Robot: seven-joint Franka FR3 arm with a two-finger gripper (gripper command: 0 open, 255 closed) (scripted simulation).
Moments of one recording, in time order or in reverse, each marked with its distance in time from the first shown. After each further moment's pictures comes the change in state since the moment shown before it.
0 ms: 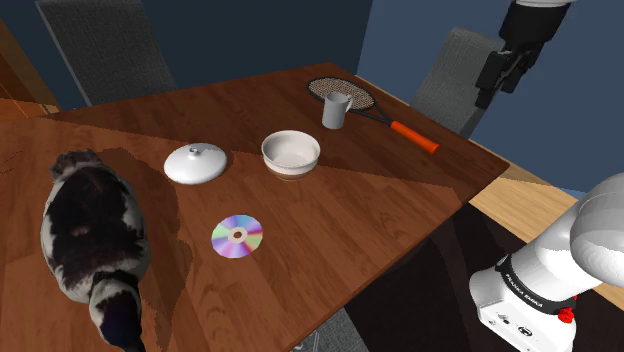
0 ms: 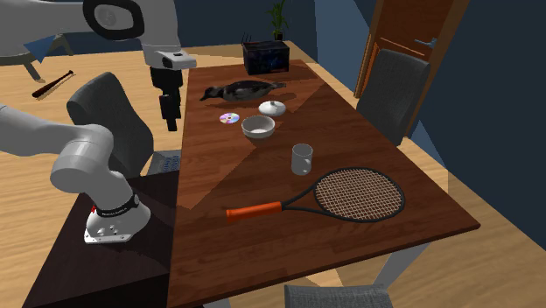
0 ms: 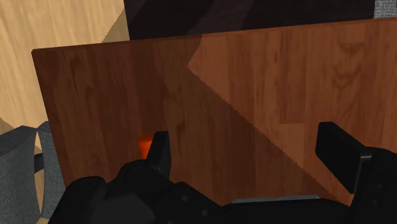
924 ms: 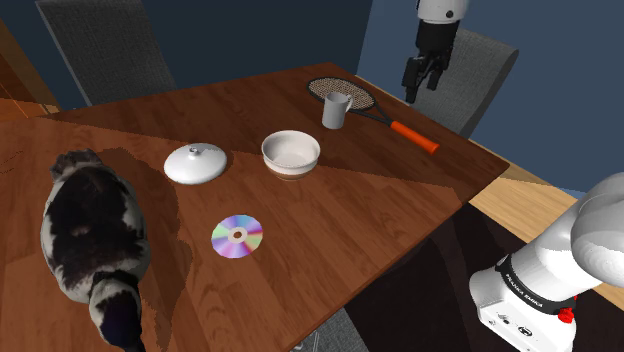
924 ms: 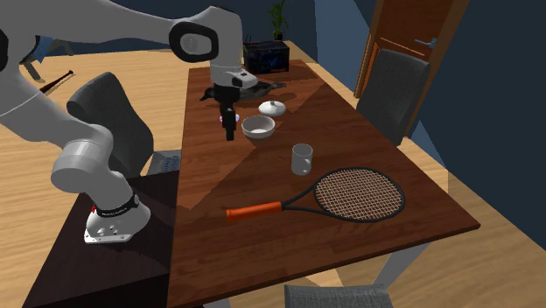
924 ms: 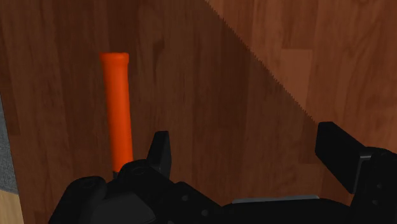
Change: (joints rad) arm 0.016 0.474 -0.040 0.207 0.002 0.249 -0.083
